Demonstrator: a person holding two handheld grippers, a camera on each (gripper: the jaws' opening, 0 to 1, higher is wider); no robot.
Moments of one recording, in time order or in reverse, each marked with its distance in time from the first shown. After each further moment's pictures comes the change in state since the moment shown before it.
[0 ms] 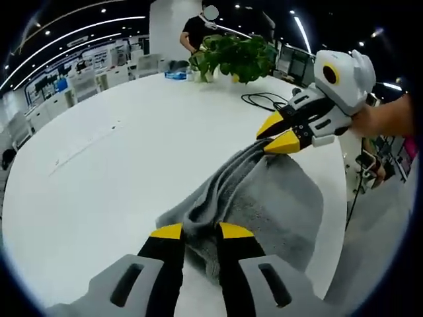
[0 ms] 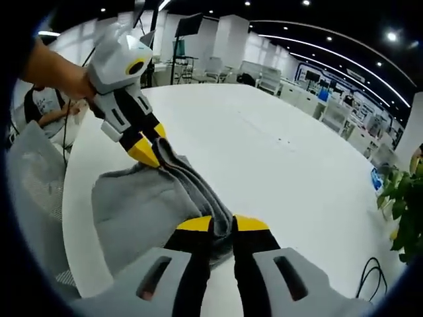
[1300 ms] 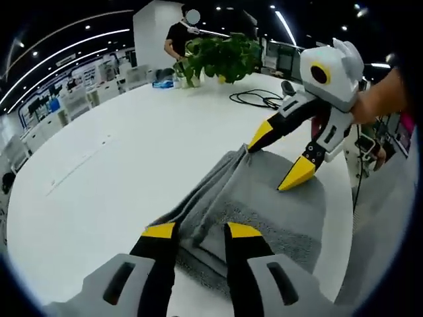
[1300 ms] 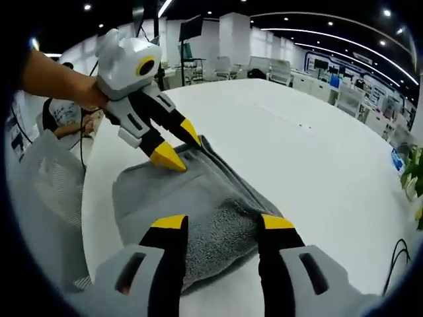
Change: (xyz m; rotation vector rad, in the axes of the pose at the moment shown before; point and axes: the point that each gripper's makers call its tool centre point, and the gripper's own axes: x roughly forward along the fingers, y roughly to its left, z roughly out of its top) left arm 0.015 -0.011 0.000 0.119 -0.030 -0.002; right arm 0.002 0.042 -0.020 0.091 0.013 0.150
